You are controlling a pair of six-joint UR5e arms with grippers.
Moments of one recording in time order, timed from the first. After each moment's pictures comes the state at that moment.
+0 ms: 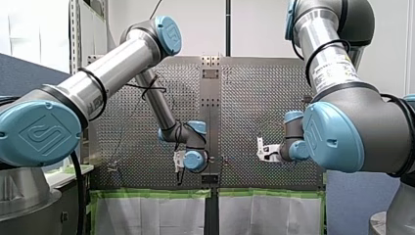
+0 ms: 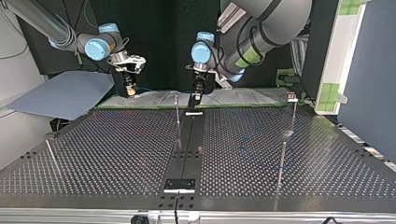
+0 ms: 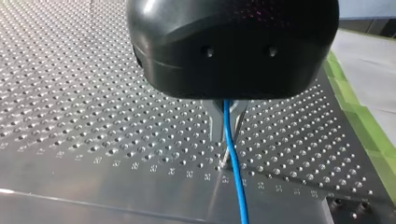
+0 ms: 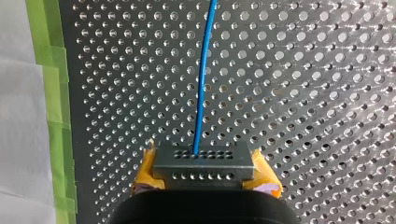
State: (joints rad) left arm -0.58 -2.43 -1.67 -2.30 -1.98 -1.70; right arm 1.79 -0.87 1.87 -0.76 1.26 1.51
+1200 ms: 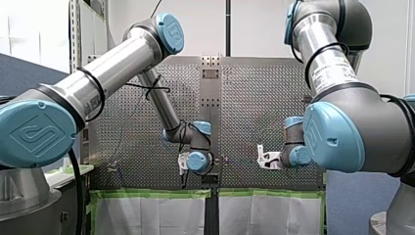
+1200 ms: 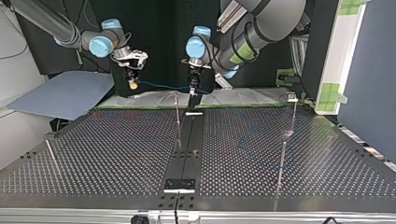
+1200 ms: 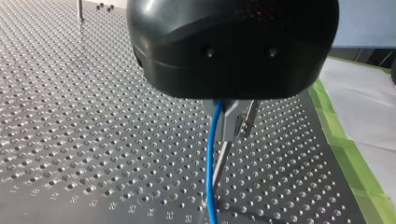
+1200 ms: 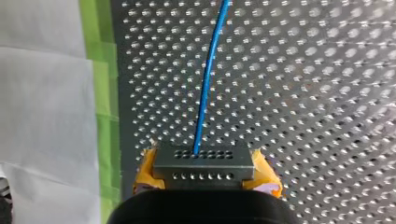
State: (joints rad) left arm -0.63 -2.43 -1.67 -2.33 -1.97 -1.73; right arm 1.80 -0.81 1.90 -0.76 1.29 1.50
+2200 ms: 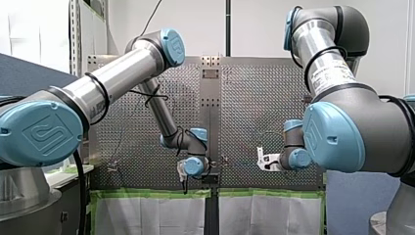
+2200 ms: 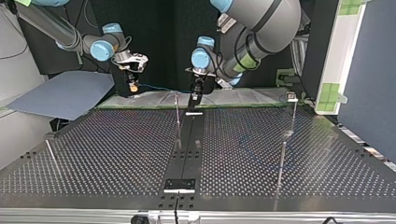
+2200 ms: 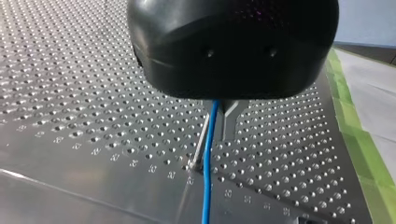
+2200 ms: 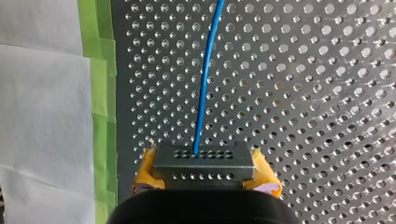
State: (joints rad) left arm -0.56 -2.52 -1.59 -2.33 -1.89 -1.86; right arm 1.79 -0.78 1.85 -0.75 1.29 1.49
